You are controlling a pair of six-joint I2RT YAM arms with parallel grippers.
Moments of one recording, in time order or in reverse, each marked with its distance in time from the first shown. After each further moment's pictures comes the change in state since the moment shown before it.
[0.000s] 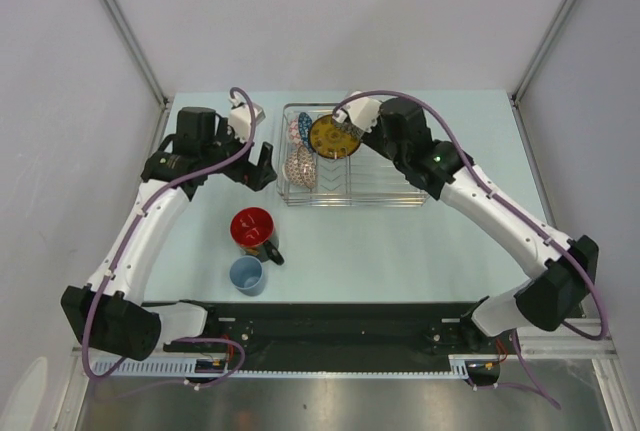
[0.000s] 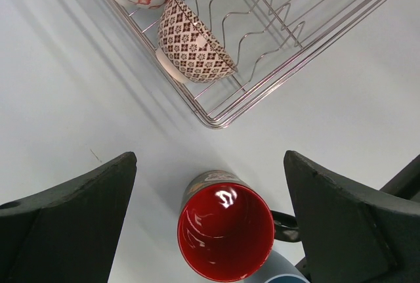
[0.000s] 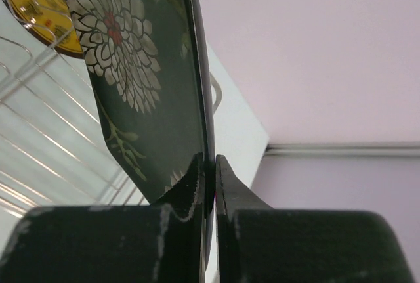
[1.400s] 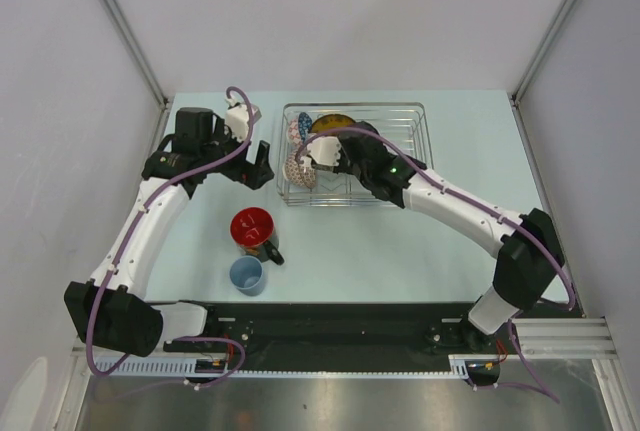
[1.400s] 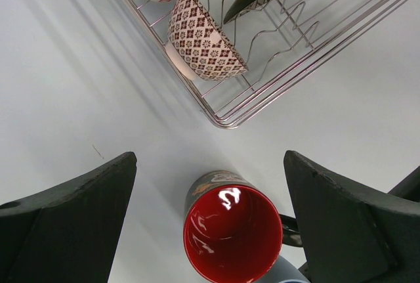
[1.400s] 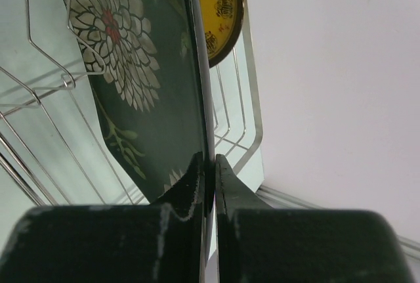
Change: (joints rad) left arm 0.037 0.017 -0.021 0.024 0.008 -0.008; right arm 0.112 0.162 -0.074 0.077 -0.051 -0.215
